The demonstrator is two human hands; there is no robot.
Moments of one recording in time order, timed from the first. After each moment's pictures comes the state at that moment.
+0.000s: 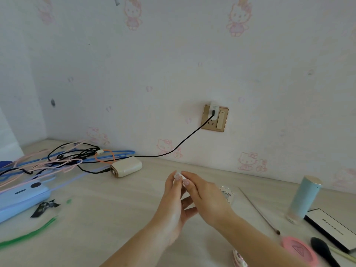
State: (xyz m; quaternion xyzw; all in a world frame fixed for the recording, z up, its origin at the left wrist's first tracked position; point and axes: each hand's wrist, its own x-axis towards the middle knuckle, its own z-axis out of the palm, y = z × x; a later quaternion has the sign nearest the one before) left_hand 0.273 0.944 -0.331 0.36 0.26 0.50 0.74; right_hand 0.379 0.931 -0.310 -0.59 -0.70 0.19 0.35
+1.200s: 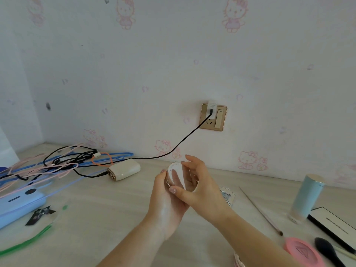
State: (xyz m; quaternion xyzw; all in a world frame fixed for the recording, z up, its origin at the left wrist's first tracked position) left_hand 0.270 0.956 -0.313 0.21 0.18 0.52 0.81; right_hand 0.377 0.945 -0.311 -0.53 -0.66 0.24 0.47
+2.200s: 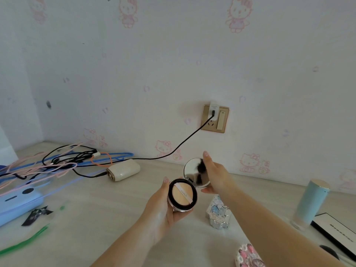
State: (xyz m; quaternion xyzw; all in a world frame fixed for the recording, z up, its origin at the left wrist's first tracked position) left_hand 0.259 0.982 -0.342 0.28 0.36 0.45 0.76; right_hand 0.408 0.984 -0.282 -0.68 -0.47 0.36 0.44
